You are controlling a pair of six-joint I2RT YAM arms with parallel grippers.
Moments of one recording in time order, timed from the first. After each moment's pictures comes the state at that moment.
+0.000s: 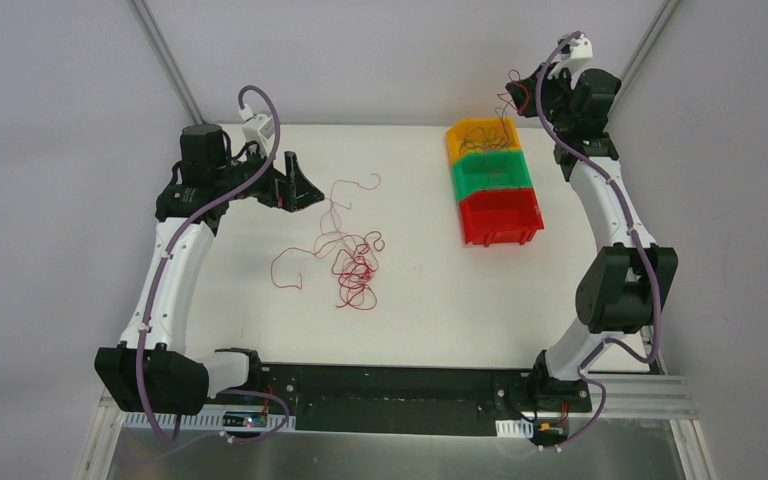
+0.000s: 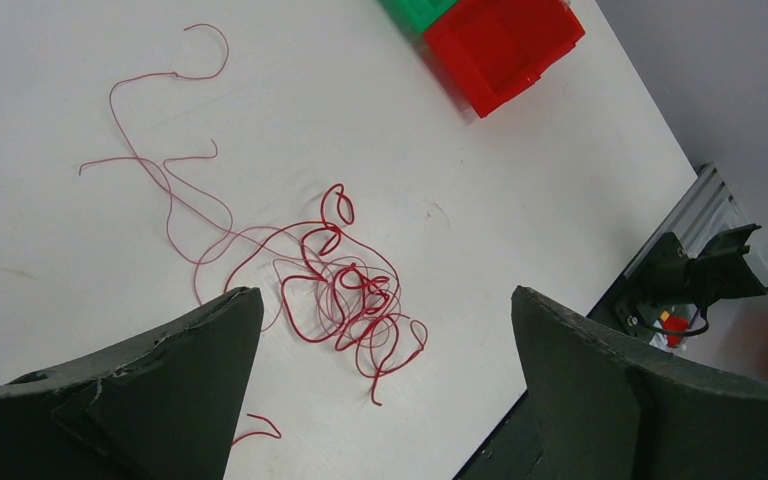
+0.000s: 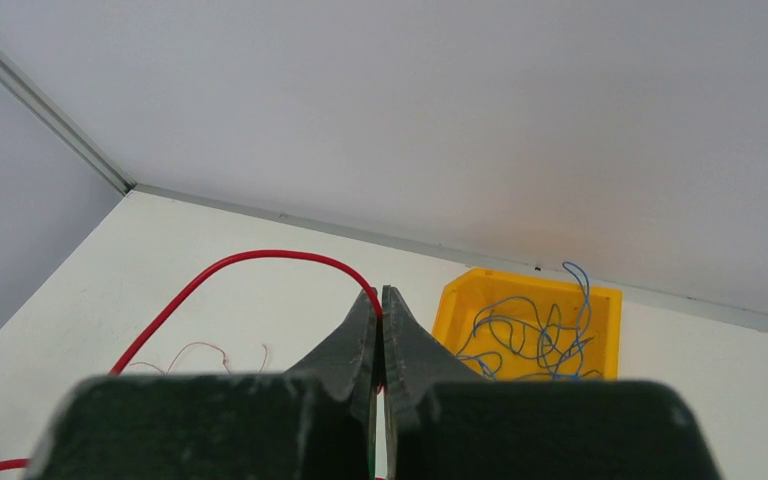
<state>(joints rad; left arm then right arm) -0.03 1.21 1.28 -0.61 0.75 -0.08 0.01 1.68 1.56 0.09 -0.44 0.22</state>
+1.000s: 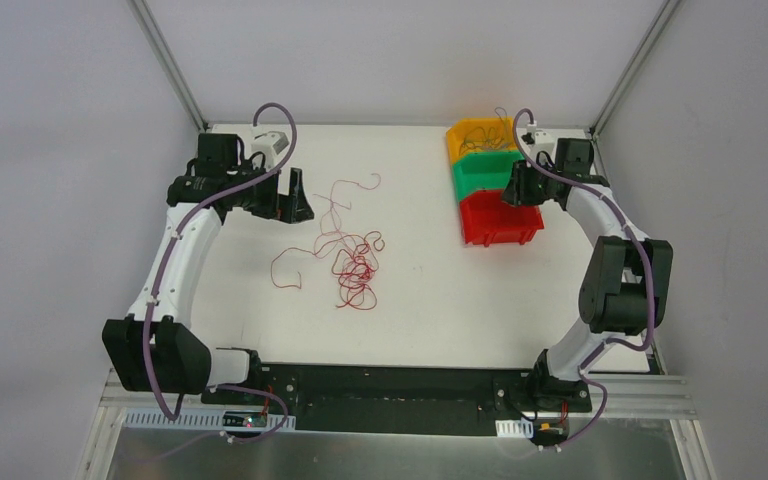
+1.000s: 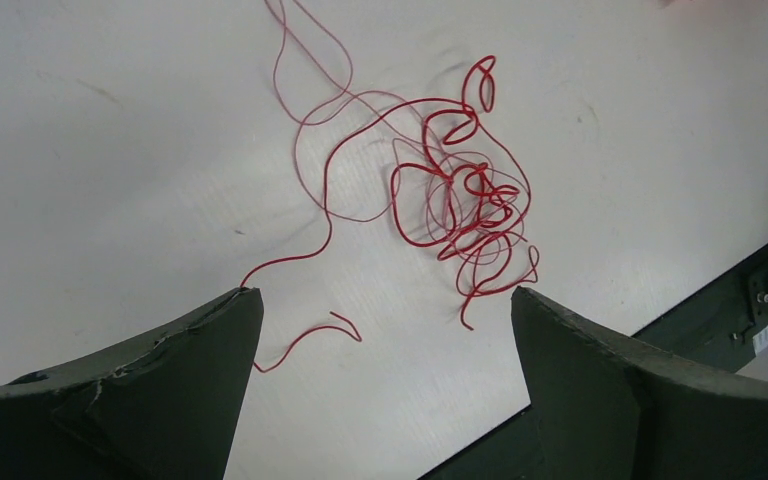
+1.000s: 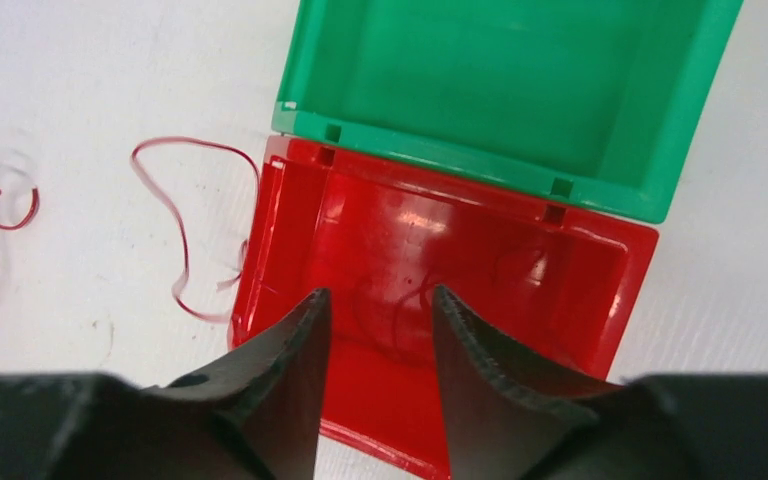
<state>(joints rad) -0.03 1.32 1.28 -0.81 0.52 0.08 -0.05 1.69 1.24 -0.39 -0.47 -0.15</state>
